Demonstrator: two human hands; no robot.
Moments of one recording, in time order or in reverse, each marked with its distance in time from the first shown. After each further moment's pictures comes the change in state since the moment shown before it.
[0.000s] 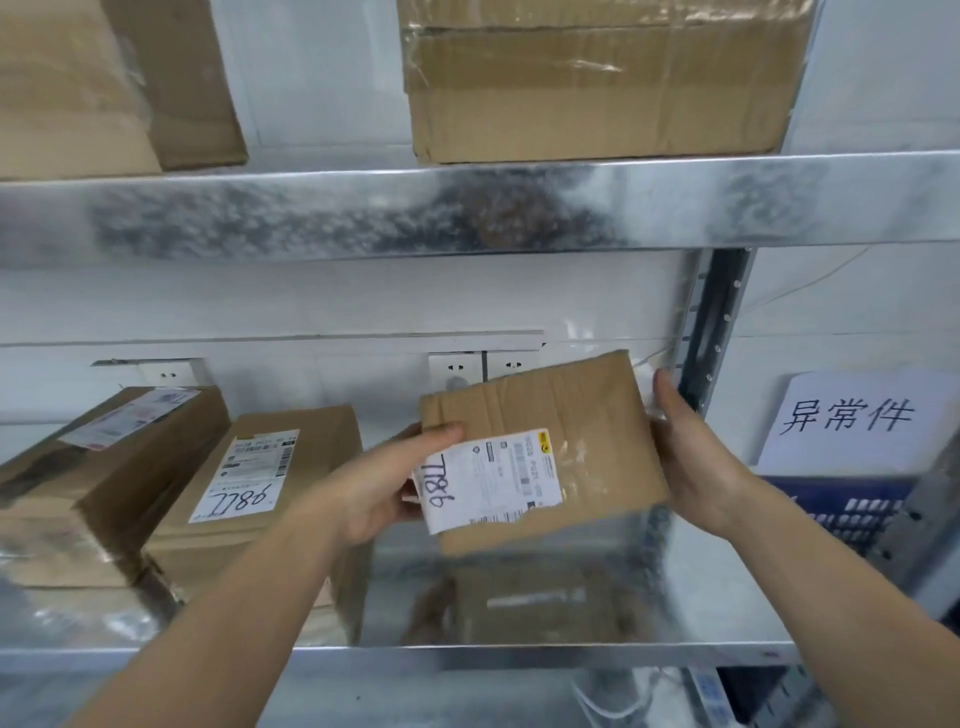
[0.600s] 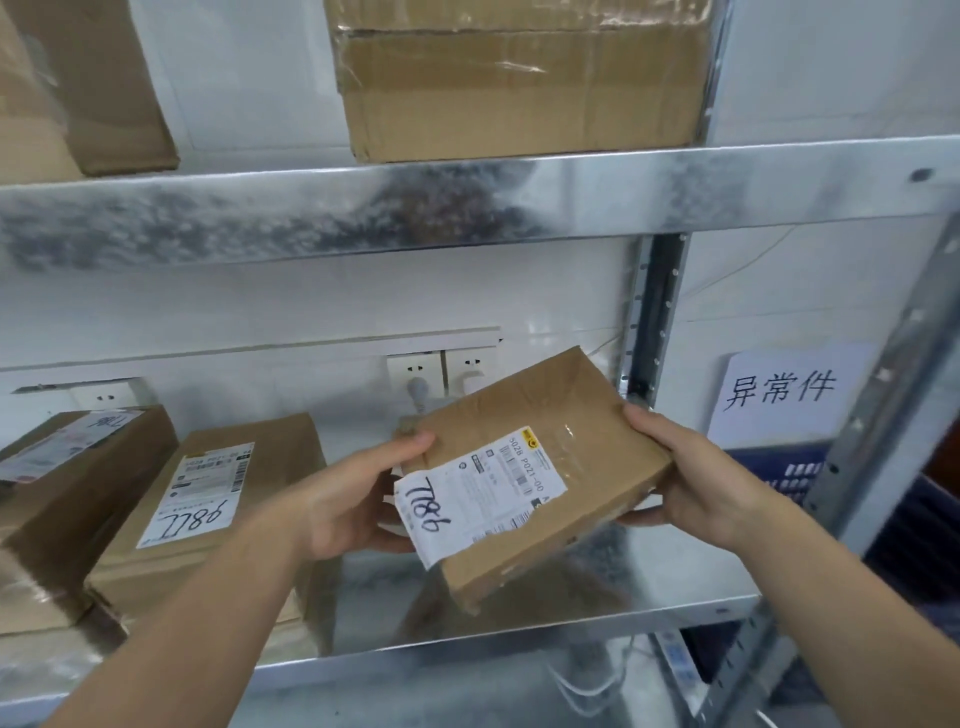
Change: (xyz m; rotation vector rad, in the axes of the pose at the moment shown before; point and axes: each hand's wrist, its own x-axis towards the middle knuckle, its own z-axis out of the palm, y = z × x) left_hand -0.002 -0.005 -0.001 -0.003 -0.134 -0.139; right_hand -0.041 0.016 -0.026 0.080 0.012 0.028
